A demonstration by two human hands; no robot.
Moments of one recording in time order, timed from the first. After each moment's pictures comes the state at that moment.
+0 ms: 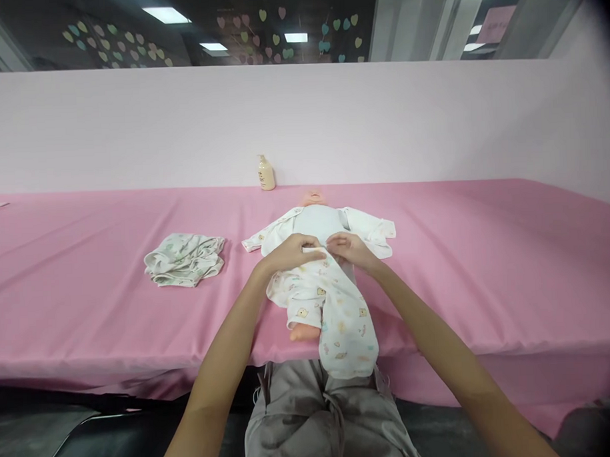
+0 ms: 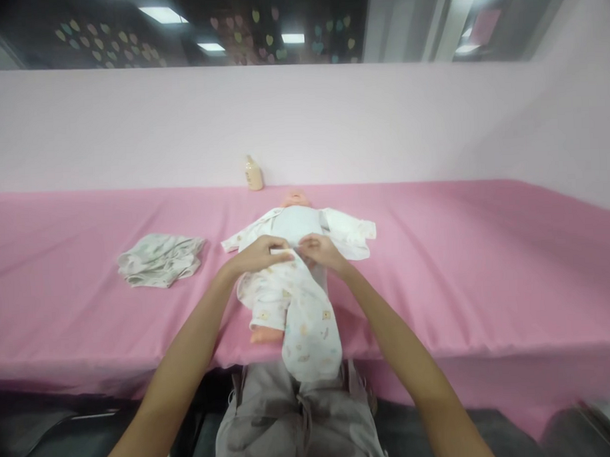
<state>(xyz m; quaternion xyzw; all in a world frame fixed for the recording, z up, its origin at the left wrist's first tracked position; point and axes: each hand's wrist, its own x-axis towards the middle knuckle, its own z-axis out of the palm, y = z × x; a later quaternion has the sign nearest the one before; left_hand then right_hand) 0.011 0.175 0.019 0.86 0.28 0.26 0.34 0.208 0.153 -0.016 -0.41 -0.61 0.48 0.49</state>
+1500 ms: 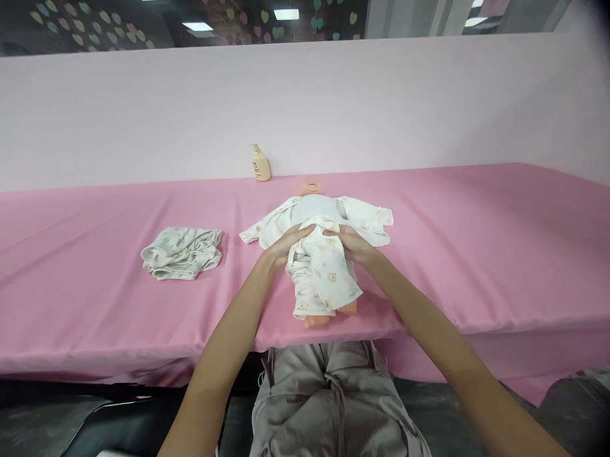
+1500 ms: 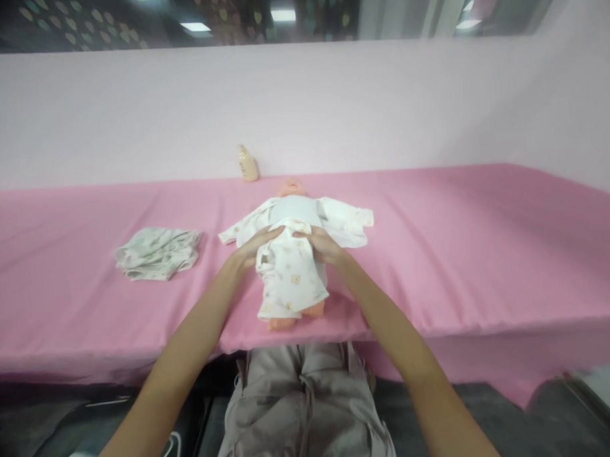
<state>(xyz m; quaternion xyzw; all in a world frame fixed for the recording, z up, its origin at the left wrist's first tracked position) 0.022 0.182 -0.005 0.55 0.28 0.34 0.71 0.199 0.160 -0.028 -0.34 -0.46 0.65 0.50</state>
